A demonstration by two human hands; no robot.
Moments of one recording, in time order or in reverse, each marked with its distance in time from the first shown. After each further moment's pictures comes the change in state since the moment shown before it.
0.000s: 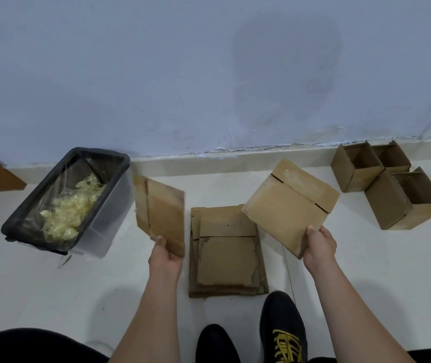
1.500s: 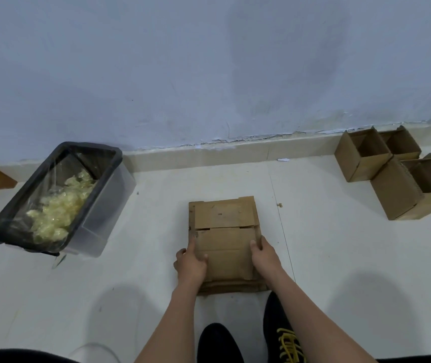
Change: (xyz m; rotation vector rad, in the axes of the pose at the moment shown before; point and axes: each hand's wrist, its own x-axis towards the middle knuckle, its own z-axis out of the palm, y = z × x) left_hand 0.043 -0.071 -0.034 1.743 -0.089 0.399; right_hand -0.008 0.113 0.035 -0.949 -0.430 -0.051
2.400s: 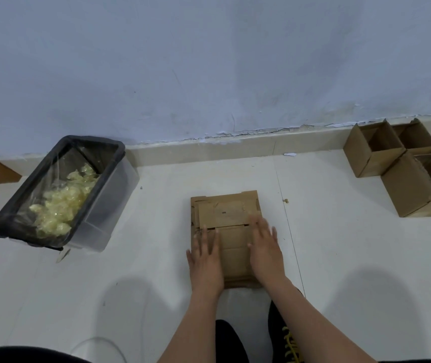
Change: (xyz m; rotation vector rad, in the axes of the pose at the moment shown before) left_hand -0.026 0.004 0.025 0.584 0.102 0.363; right_hand -0.001 0.006 0.015 -0.625 0.231 -0.615
